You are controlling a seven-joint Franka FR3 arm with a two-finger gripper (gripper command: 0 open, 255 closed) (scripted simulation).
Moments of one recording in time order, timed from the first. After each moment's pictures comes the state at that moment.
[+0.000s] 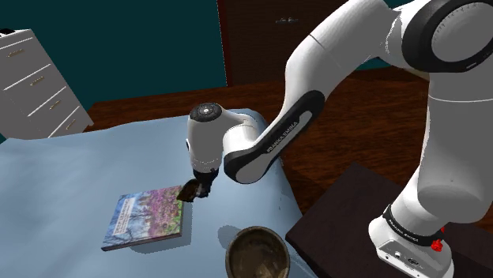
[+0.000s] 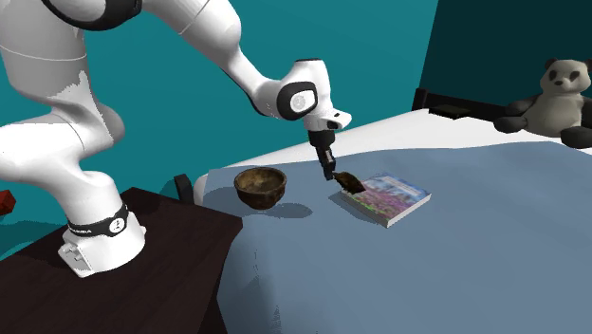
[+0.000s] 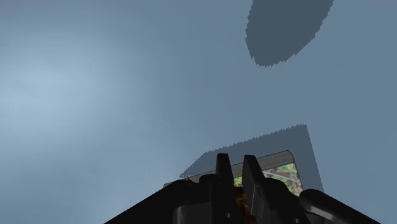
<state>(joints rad) 0.07 0.37 0.62 -2.09 -0.46 2.55 0.43</state>
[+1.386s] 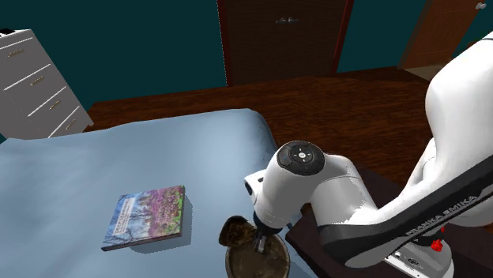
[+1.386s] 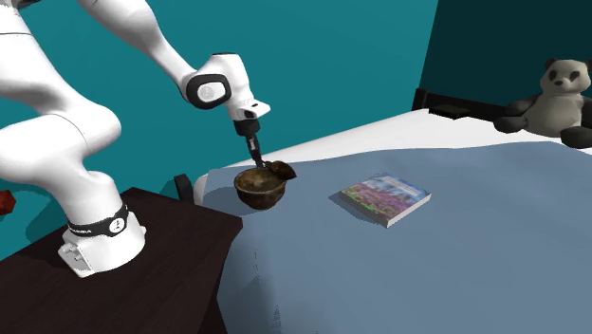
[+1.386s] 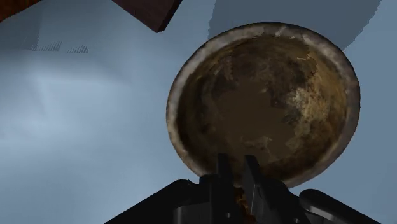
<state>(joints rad) 0.22 -0.25 0.81 -2.70 0.15 2.69 0.33</state>
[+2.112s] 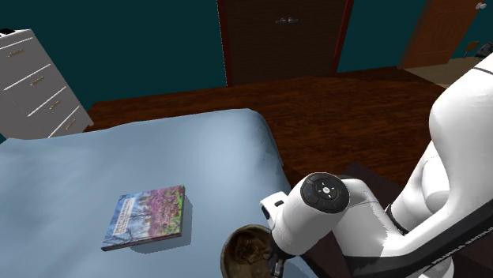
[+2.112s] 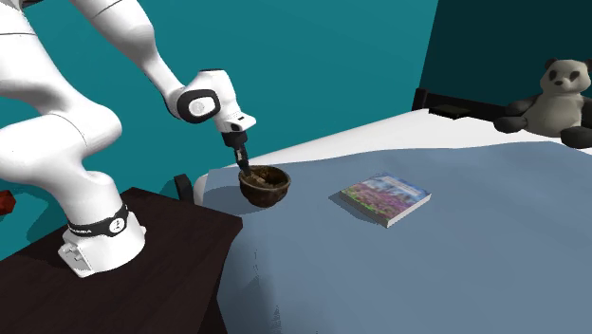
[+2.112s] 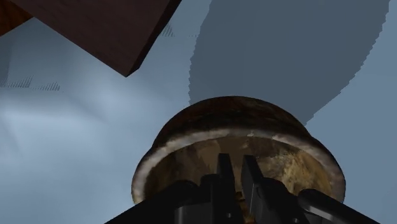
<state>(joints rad) 0.20 -0.21 0.95 -2.80 0.12 2.83 0.47</state>
